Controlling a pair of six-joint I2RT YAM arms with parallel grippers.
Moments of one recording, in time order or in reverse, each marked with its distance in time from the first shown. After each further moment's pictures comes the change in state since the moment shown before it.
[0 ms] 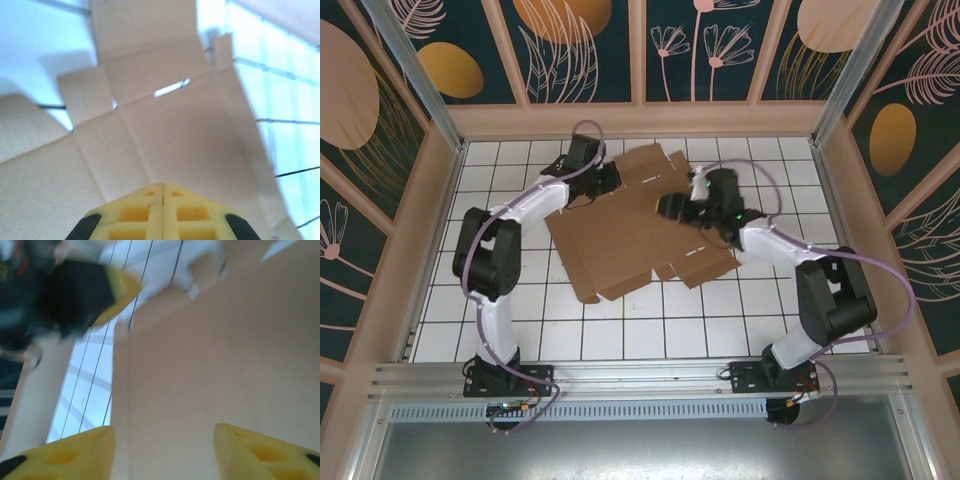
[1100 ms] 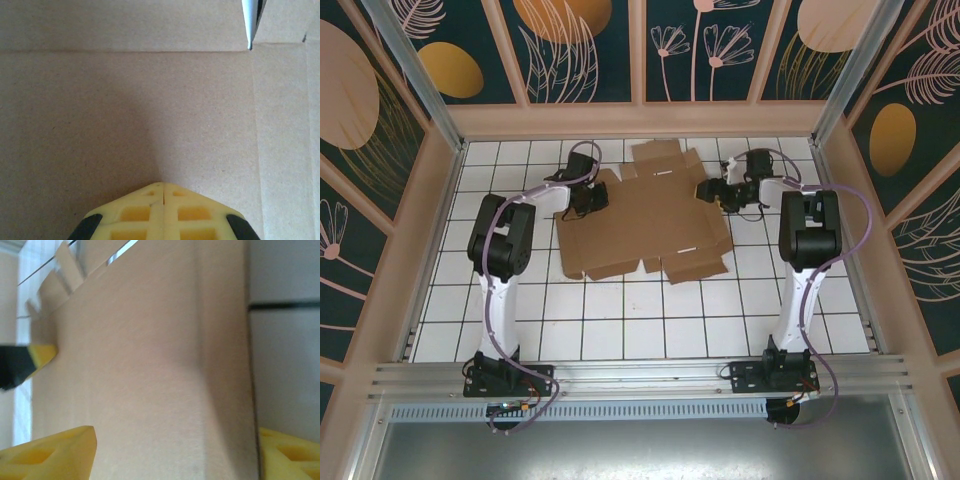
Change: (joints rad) left arm 0.073 0.232 0.019 -0.040 -0.061 0.100; right arm -0.350 0.573 0.414 -0.333 -0.364 -0.350
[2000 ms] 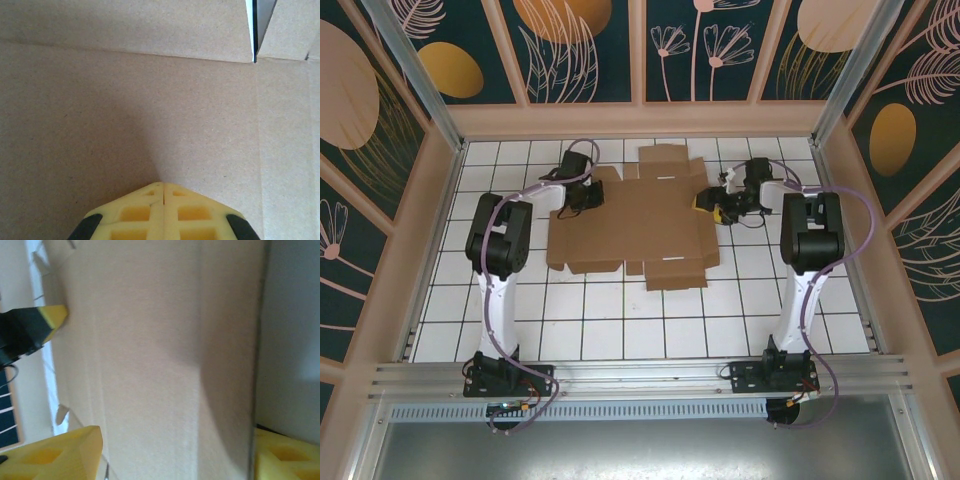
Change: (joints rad) left arm 0.042 -0.007 -0.027 0.053 0.058 0.097; right arm -0.005 -0.041 -0.039 -0.138 -0.006 0.029
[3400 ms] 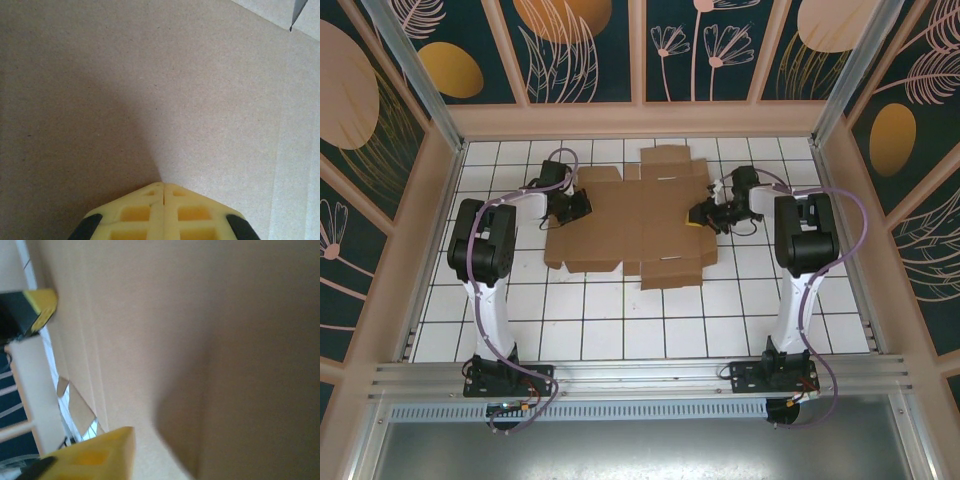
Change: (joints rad) left arm 0.077 -0.106 -0.192 0.045 0.132 -0.063; right arm 0.076 -0.018 -0.057 -0.043 -0.038 0.025
